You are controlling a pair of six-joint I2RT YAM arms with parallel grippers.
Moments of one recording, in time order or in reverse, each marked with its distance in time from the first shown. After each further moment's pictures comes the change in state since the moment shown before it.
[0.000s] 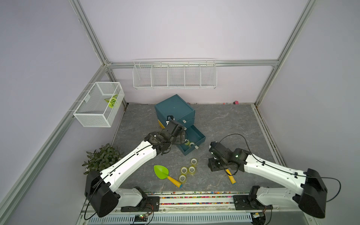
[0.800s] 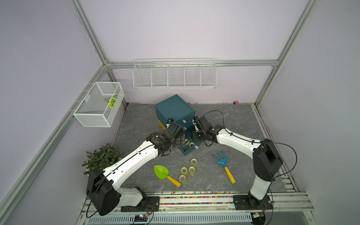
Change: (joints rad) left arm 0.000 0.018 -0.042 -0.036 0.039 -0.046; right arm -0.188 0.612 0.460 0.314 -0.033 -0.223
